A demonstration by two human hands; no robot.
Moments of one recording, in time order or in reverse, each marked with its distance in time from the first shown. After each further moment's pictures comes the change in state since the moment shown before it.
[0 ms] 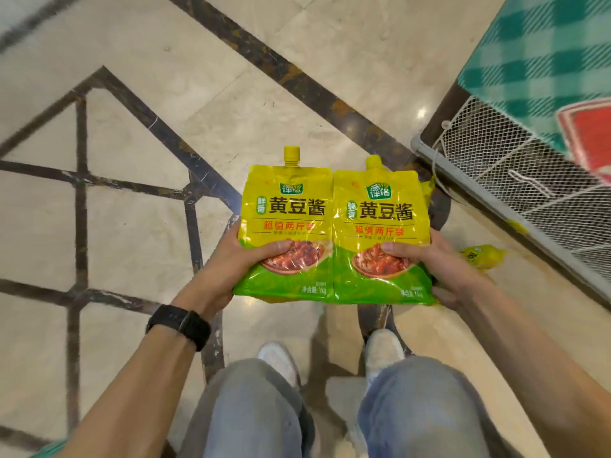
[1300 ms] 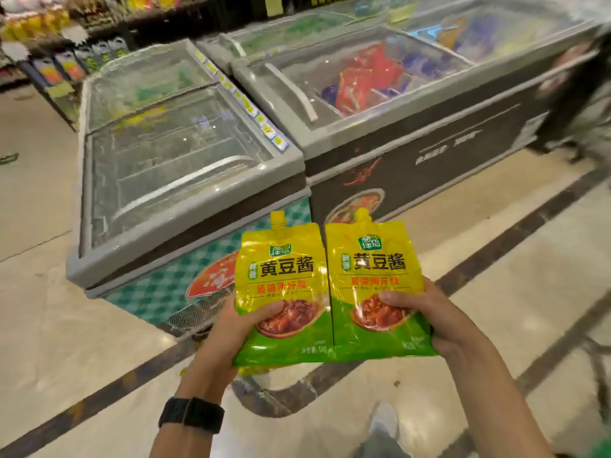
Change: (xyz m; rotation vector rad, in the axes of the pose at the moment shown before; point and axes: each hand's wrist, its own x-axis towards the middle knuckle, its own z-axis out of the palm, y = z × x) left_hand -0.485 0.316 0.352 0.558 -1.053 0.072; right_hand -0.761 -0.057 0.013 0.717 0.875 -0.633
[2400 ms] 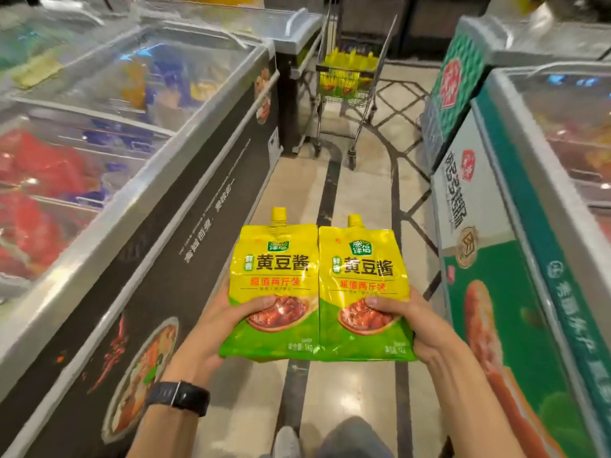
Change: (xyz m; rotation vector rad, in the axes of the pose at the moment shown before) left_hand 0.465 0.129 0.565 0.244 -0.828 -0.135; right_hand 0.115 -0.229 -0.454 0.368 0.810 -0.225
